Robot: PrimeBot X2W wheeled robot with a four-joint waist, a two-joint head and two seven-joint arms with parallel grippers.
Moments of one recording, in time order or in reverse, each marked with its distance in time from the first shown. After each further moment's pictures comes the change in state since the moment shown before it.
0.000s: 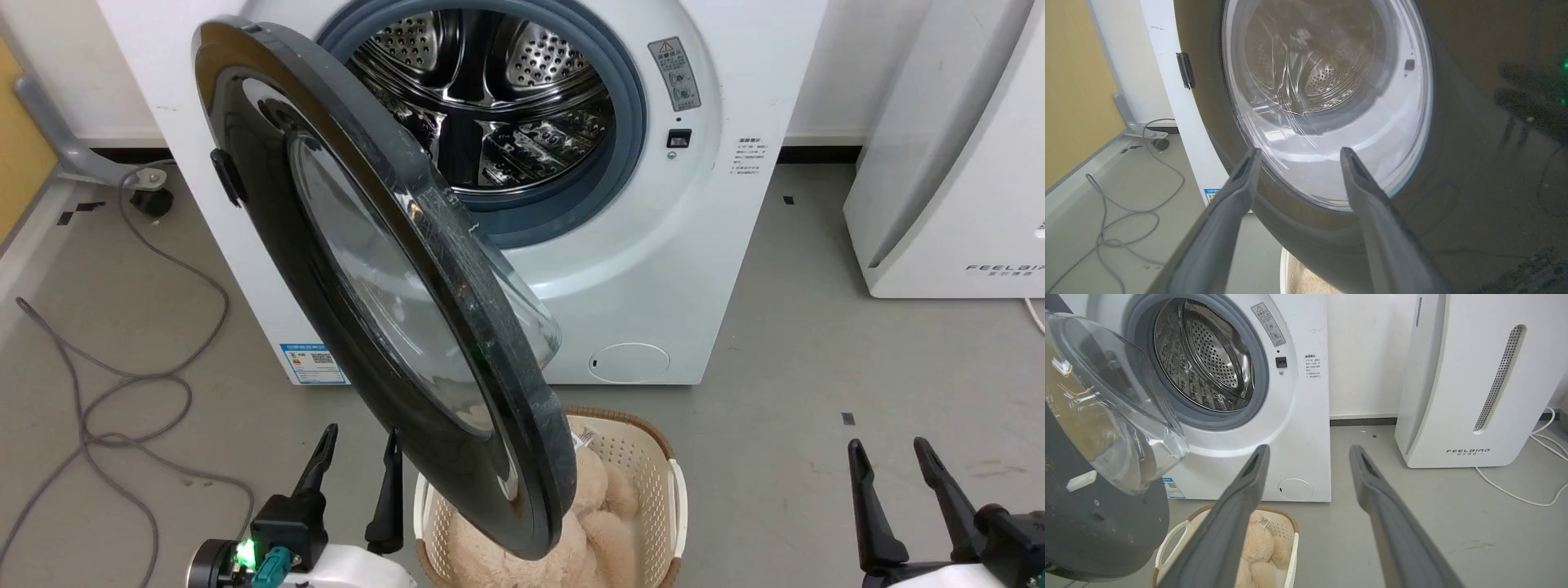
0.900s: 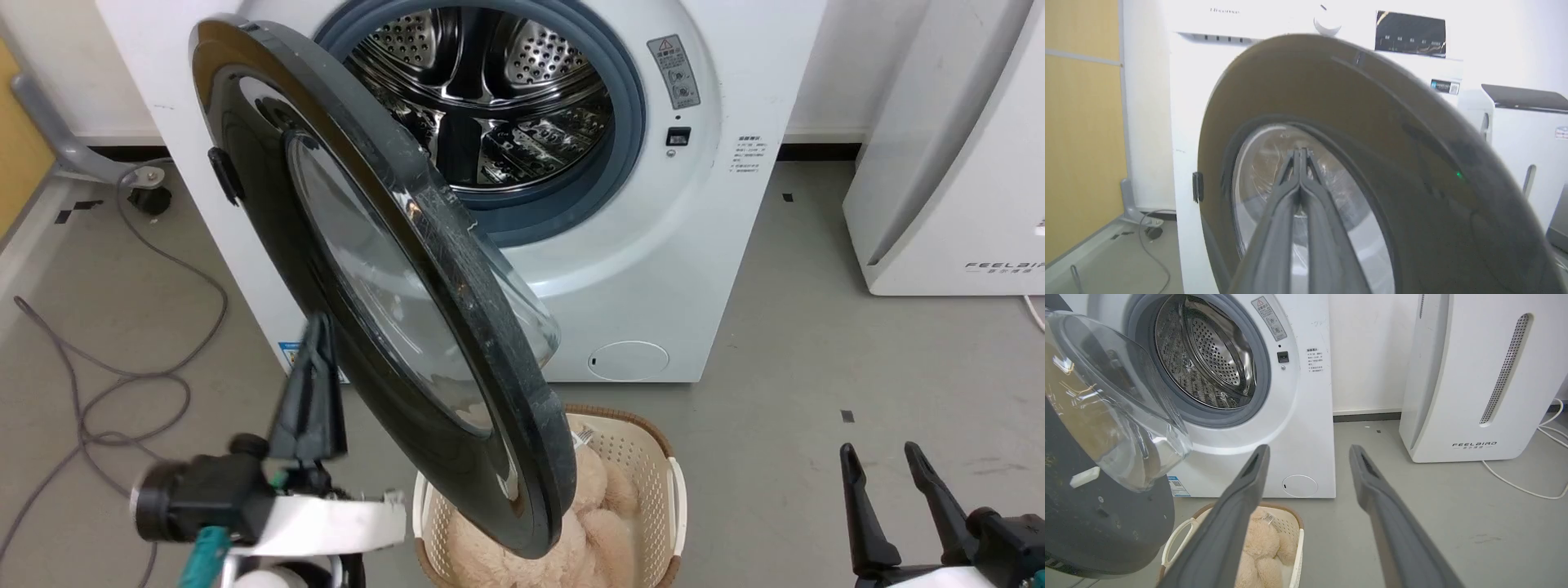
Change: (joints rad) left arm -0.030 -0.007 0.013 -0.312 -0.017 0.044 0.000; right arm -0.003 0.000 0.015 0.029 0.018 0.000 -0.014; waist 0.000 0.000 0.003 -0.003
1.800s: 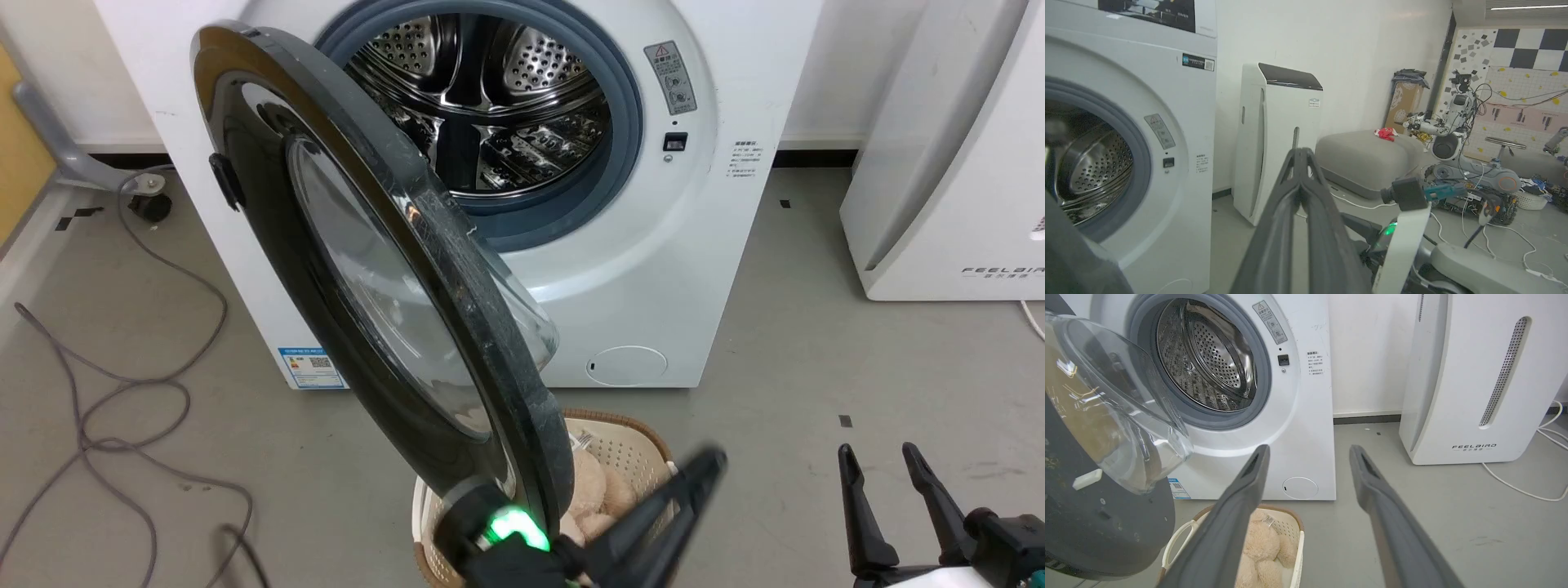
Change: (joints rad) left arm 0.014 -0.012 -0.538 -0.264 -0.109 -0.171 0.209; right arm -0.002 0.000 0.003 0.006 -0.001 0.000 -0.005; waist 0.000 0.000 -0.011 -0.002
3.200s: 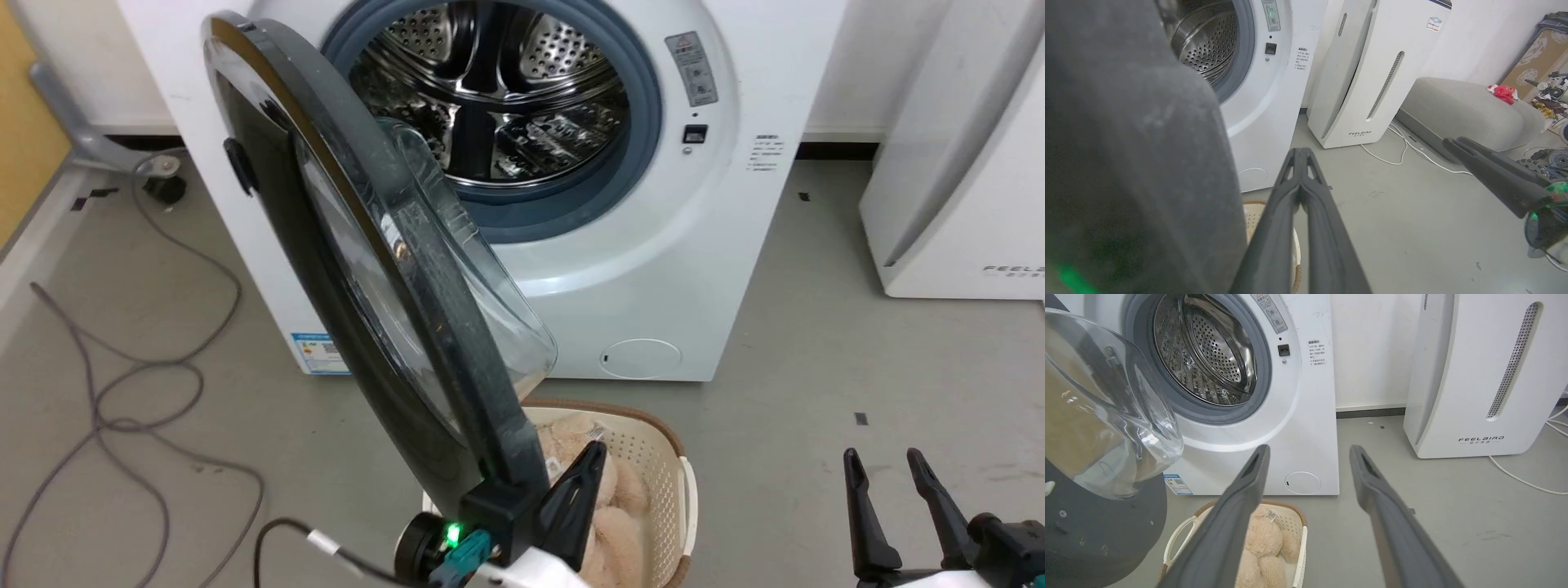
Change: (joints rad) left arm -0.113 0.016 -0.006 0.492 -0.147 0.288 -0.060; right arm -0.007 0.000 -0.011 0.046 0.011 0.000 -0.034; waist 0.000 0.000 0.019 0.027
